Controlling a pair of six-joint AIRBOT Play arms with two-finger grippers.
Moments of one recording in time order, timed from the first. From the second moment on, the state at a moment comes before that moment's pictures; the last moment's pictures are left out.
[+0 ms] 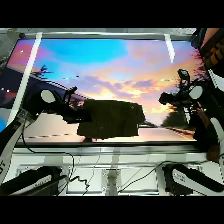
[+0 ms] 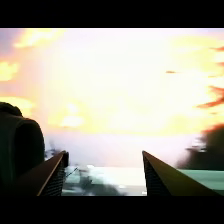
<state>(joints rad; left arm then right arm) -0.21 -1.25 0.92 0.99 -1.23 -1.44 -0.12 -1.22 0.98 -1.31 0.97 1.46</state>
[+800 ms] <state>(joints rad) -0.21 -1.25 0.92 1.00 -1.09 -1.43 -0.08 -1.62 1.02 -0.79 1.13 0.96</state>
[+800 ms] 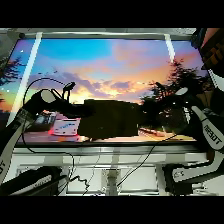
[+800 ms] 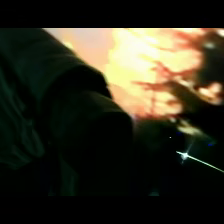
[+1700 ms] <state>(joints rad) -0.21 -1.24 0.97 1.12 -1.06 -1.42 0.16 -1.61 1.14 -0.79 1.10 0.93</state>
